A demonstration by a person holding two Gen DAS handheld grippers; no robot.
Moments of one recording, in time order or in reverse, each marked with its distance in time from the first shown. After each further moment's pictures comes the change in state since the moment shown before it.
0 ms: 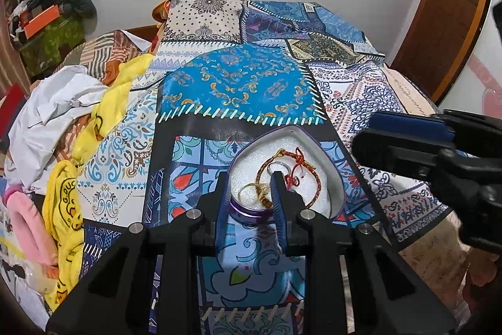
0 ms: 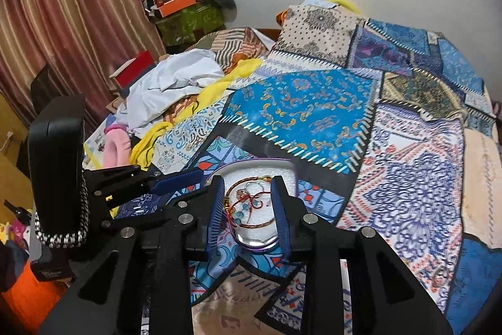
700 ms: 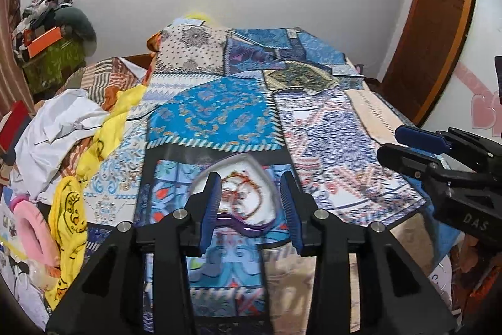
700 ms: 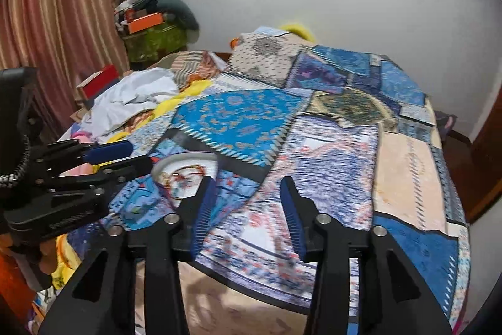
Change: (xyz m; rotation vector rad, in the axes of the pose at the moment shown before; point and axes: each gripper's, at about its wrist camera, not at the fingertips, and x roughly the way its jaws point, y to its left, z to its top) left arm -0.058 -0.054 0.007 0.027 -0.108 -0.013; right arm -0.073 -0.041 -0.028 0.001 -0.104 -0.220
